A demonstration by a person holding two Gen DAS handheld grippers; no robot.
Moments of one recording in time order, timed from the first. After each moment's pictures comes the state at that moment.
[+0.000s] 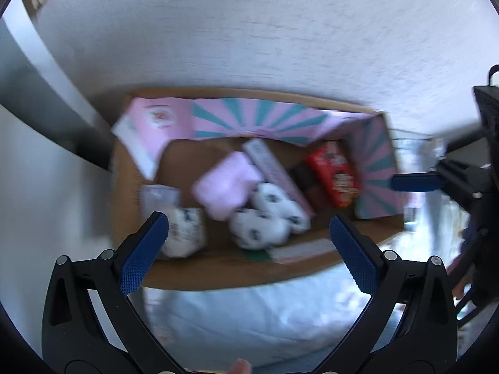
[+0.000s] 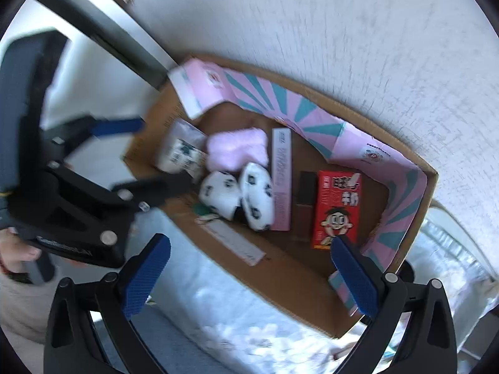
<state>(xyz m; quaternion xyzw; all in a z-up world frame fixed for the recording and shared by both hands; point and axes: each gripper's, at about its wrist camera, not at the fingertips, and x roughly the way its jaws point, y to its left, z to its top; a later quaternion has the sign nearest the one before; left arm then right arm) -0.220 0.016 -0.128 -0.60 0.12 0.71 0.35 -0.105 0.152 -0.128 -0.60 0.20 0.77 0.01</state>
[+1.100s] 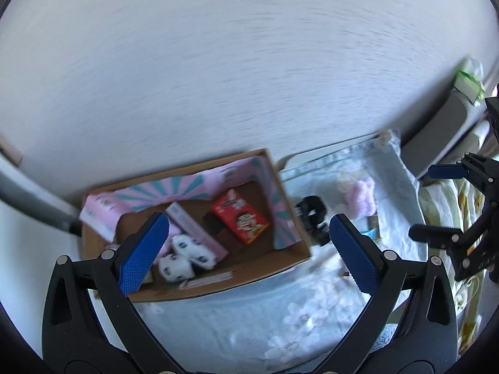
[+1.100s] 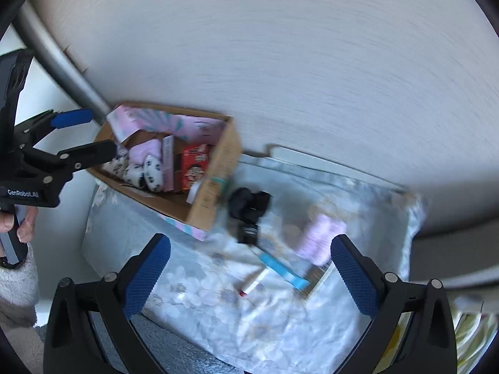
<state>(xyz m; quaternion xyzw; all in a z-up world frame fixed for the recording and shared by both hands) -0.093 0.129 -0.035 -0.45 0.22 0.75 0.42 0.095 0.227 -0.060 -0.53 0.20 0.81 0.19</state>
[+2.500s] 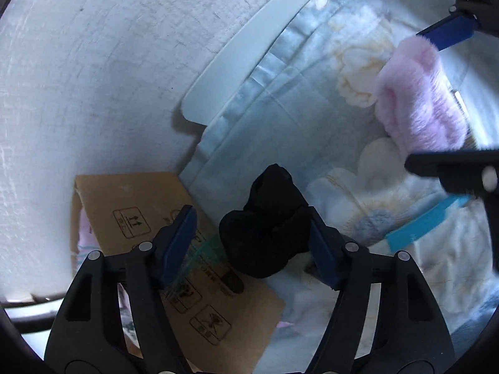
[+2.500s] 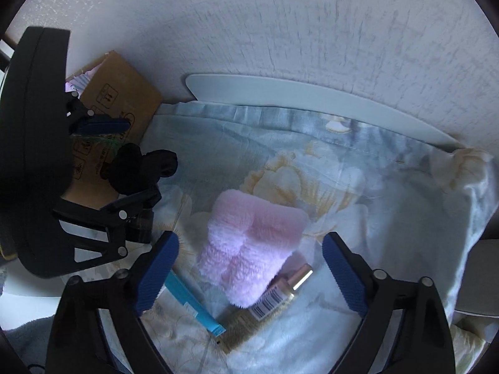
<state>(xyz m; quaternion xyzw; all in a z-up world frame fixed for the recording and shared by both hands) -0.018 0.283 -0.240 -0.41 0.57 0.62 0.35 0.123 0.321 -0.235 -0.55 0.24 0.79 0.12</state>
